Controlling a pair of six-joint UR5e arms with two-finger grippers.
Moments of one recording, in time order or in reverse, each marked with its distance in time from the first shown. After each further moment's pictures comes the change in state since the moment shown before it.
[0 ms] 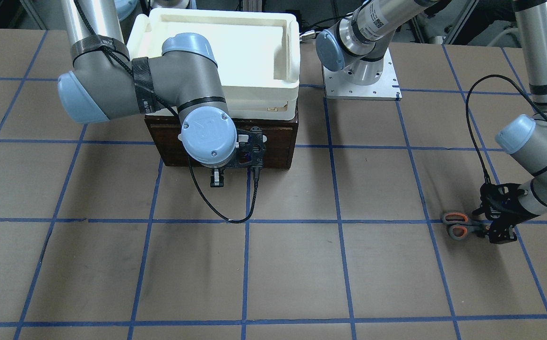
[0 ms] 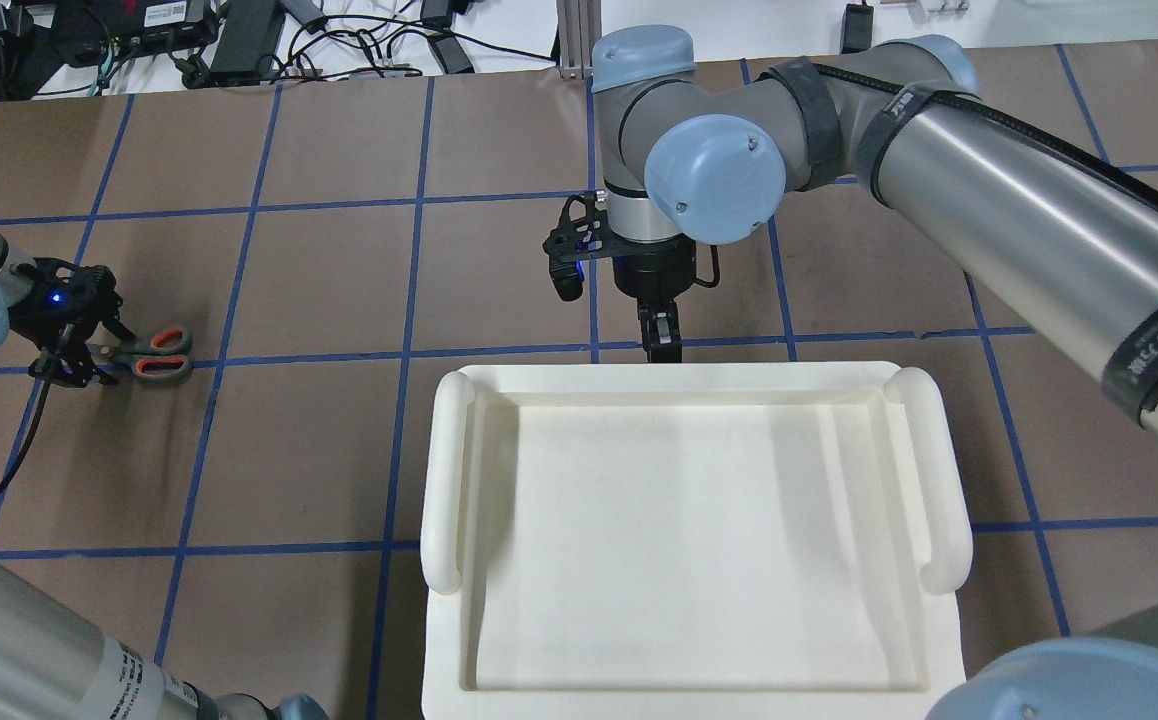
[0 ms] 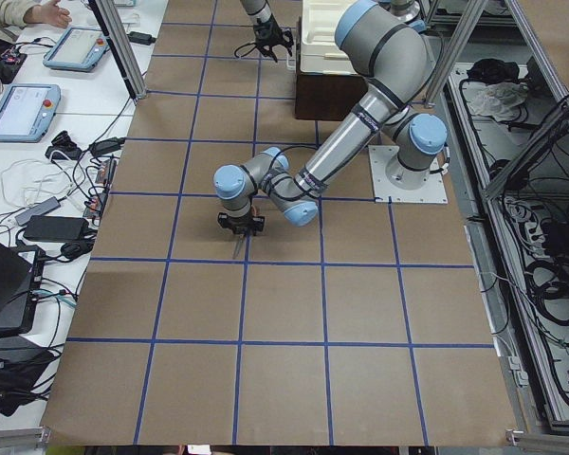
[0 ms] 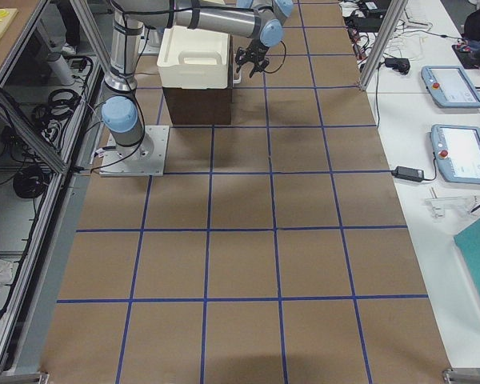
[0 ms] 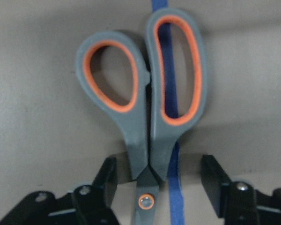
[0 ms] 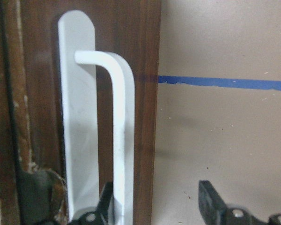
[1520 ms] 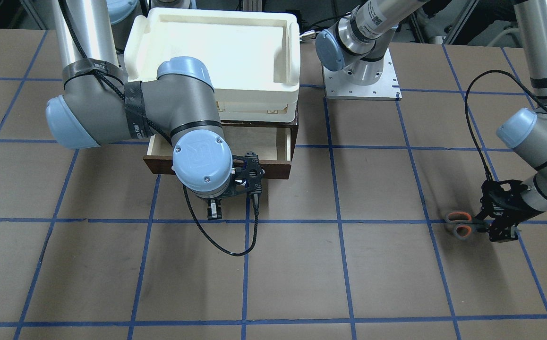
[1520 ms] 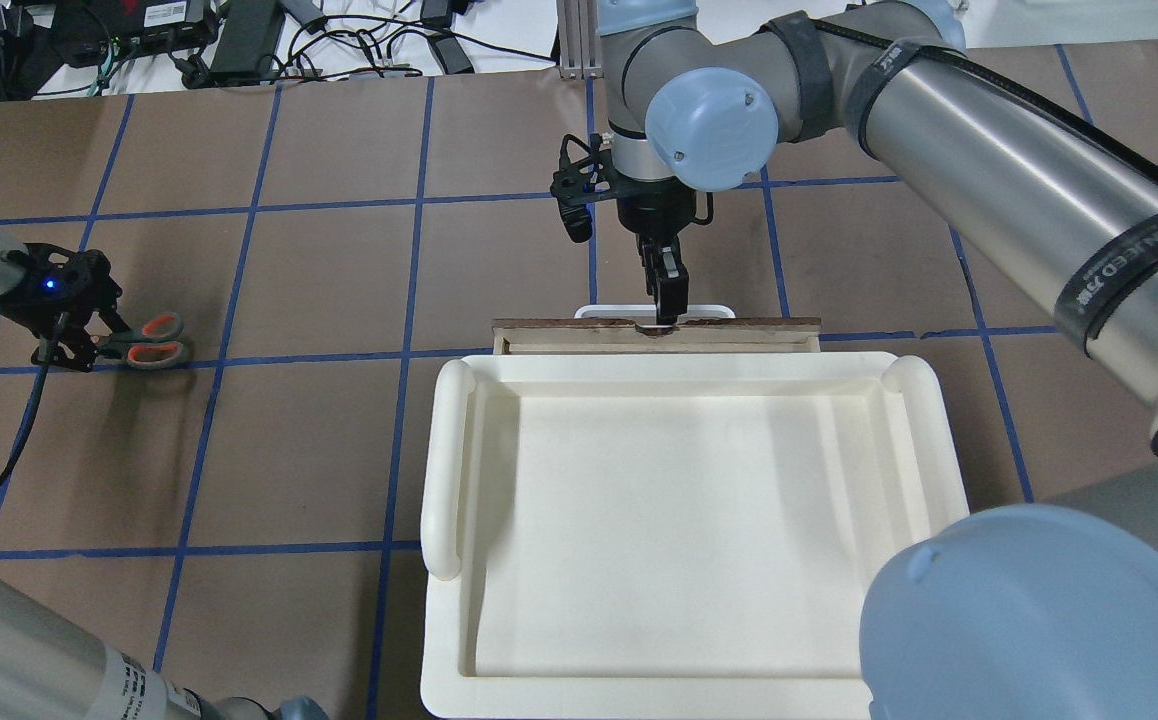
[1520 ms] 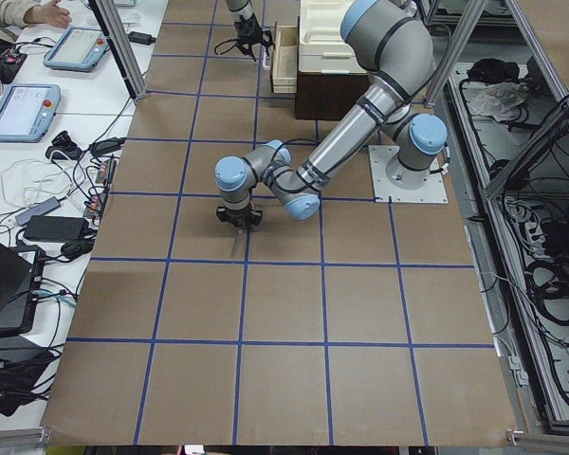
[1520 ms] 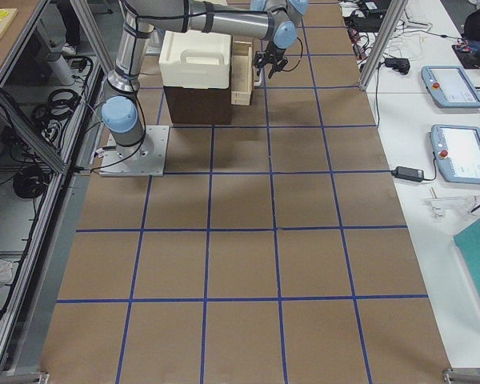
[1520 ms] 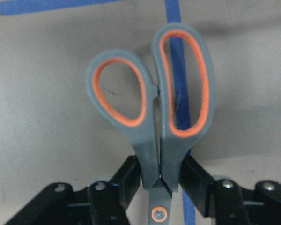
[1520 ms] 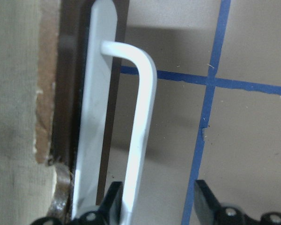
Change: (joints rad) left arm -0.018 0.058 0.002 -0.004 -0.039 -0.006; right arm -0.036 0.098 -0.138 -0.077 -0.043 -0.117
